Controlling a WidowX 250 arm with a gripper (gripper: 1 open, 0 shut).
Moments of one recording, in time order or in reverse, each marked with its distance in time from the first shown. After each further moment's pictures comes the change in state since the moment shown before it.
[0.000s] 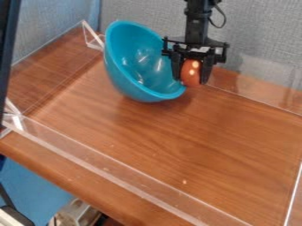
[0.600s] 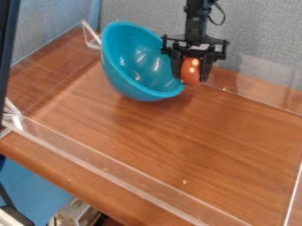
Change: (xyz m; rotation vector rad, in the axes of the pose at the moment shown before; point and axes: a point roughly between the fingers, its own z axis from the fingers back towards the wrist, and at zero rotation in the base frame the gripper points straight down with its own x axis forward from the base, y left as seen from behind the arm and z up) arm 0.001 0.002 0.005 -0.004 0.002 0.044
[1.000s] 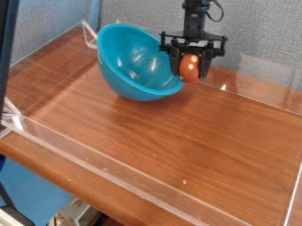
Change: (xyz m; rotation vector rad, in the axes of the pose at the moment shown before) arm 0.002 0.001 0.005 -0.004 -0.004 0.024
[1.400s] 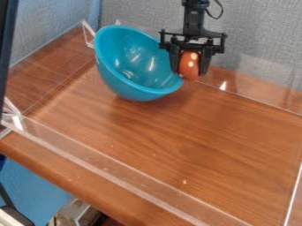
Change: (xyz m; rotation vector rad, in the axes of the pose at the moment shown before) arm 0.002 0.000 0.003 -0.001 -0.009 0.022
